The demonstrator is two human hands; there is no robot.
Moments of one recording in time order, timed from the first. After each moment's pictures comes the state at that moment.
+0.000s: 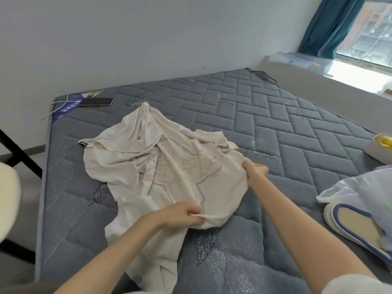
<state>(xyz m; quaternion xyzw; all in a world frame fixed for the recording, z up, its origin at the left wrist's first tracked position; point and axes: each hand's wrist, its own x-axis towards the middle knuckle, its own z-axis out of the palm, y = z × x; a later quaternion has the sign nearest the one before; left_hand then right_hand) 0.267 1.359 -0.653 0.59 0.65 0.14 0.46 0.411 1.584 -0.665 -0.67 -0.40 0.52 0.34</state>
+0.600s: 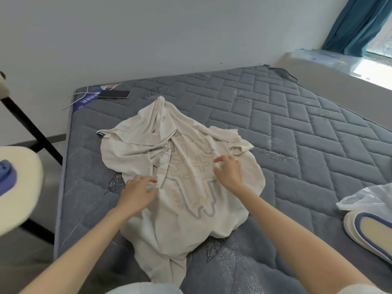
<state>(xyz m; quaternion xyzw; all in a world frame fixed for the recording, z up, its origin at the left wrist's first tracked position) 0.177 1.305 -0.673 0.38 0.88 0.20 0.19 0.343 1.526 -0.687 -0.47 -0.82 0.28 0.16</state>
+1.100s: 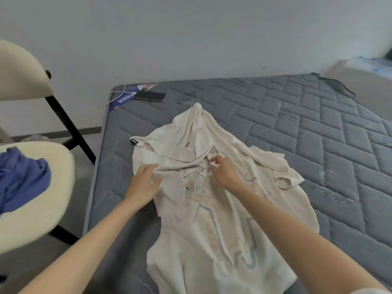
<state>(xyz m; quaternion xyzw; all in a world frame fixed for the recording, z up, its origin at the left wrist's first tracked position) 0.064 1.315 -0.666 0.29 0.89 0.32 0.17 0.184 1.531 -0.675 -0.36 -0.86 0.35 0.08</state>
